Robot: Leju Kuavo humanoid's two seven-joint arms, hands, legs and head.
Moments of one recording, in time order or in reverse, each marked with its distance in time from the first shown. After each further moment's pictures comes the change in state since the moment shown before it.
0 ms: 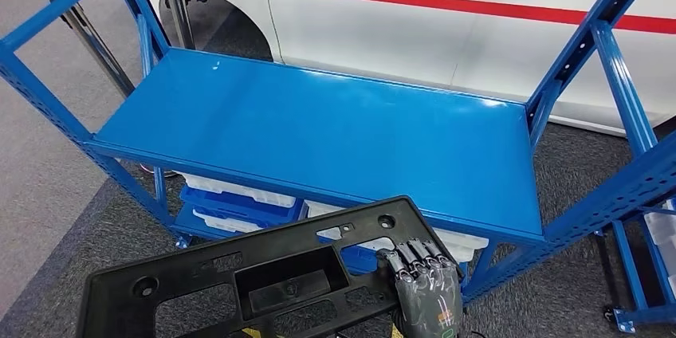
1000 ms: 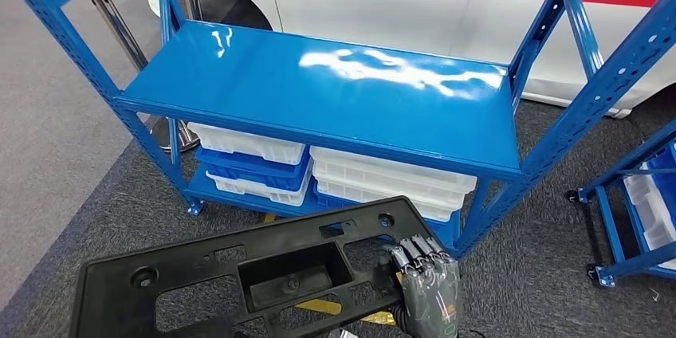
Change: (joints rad) left arm 0.002 -0.001 0.002 0.000 0.001 0.005 -0.001; right arm -0.005 0.017 -0.012 0.016 -0.116 0.000 -0.057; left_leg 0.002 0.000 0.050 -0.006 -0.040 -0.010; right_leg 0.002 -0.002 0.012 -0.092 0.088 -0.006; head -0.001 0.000
